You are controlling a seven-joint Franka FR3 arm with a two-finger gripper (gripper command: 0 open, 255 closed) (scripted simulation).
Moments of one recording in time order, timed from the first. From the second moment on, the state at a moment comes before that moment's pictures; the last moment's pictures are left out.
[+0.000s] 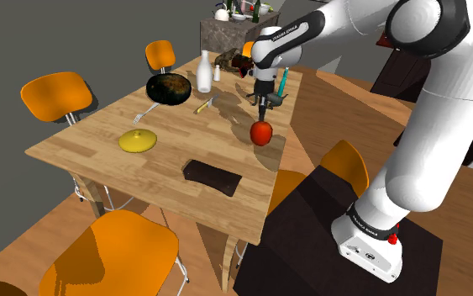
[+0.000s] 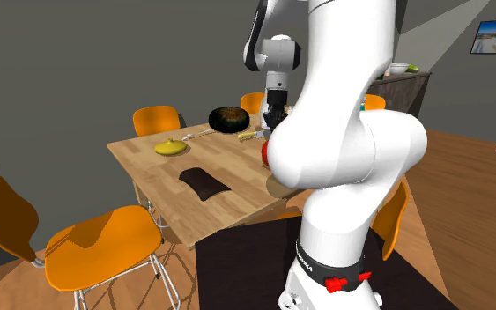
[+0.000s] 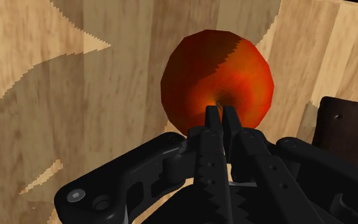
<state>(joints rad) 0.07 0.21 -0.27 -2.02 0.12 2.00 -0.83</state>
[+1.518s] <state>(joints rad) 0.08 0.10 -0.27 -1.84 0.08 1.72 -0.78</state>
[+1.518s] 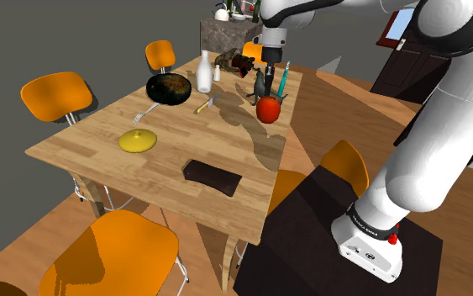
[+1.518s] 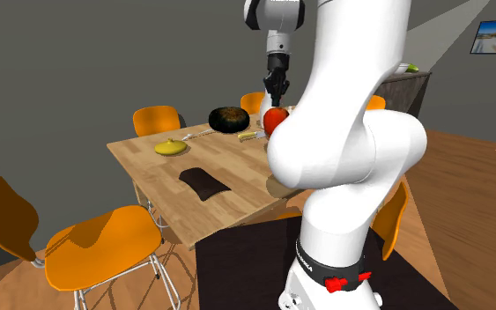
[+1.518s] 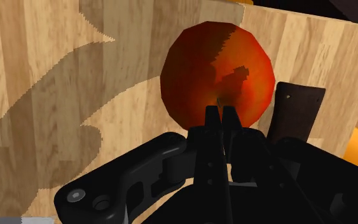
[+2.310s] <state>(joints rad) 0.17 0.18 -0.19 -1.69 0.13 1.66 -0.60</state>
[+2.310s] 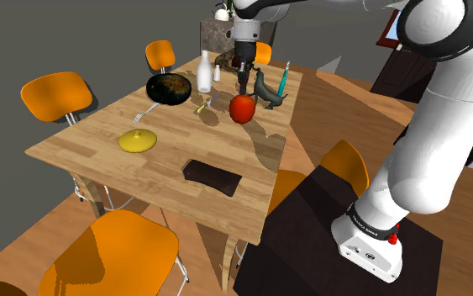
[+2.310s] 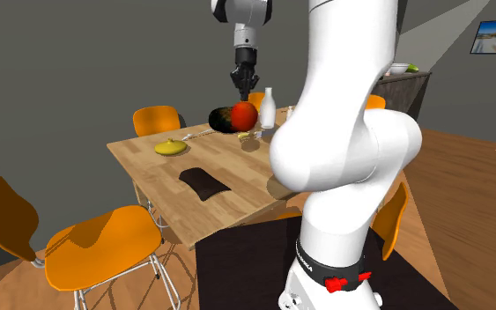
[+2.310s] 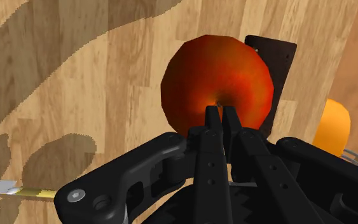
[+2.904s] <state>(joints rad) 0.27 0.37 -0.11 -1.43 0.17 1.61 -0.43</state>
